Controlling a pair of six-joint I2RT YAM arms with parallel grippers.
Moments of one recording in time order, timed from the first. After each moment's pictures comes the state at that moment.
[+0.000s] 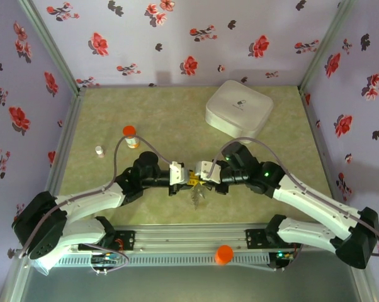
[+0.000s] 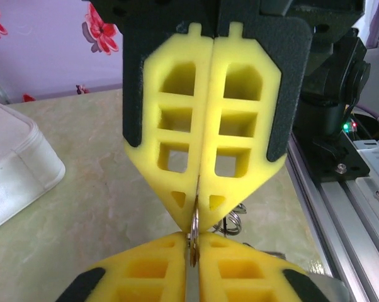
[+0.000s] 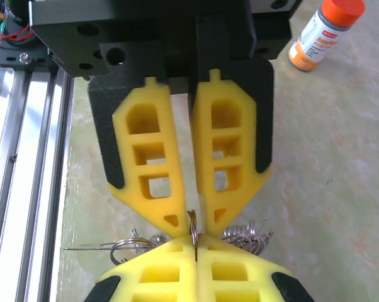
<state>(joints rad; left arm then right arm) -0.88 1.20 0.52 0.39 0.63 0.36 0.88 1.02 0.86 -0.59 -0.35 -0.58</state>
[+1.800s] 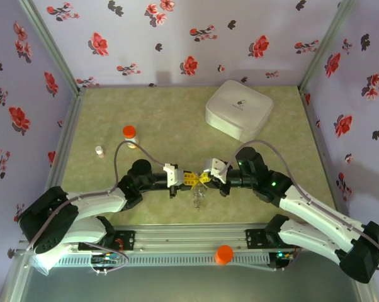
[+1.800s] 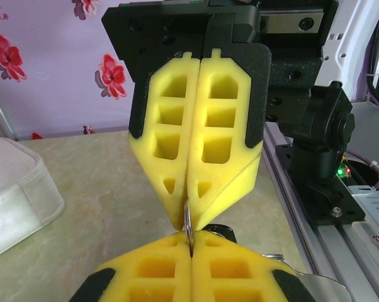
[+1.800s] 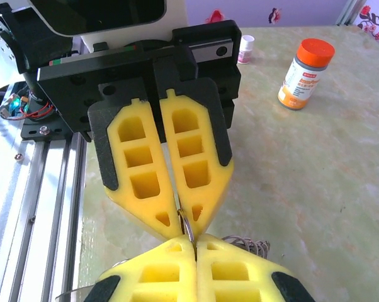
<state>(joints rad) -0.88 1.26 0.38 0.82 0.66 0.18 0.80 0.89 0.66 -0.30 -0.52 -0.39</state>
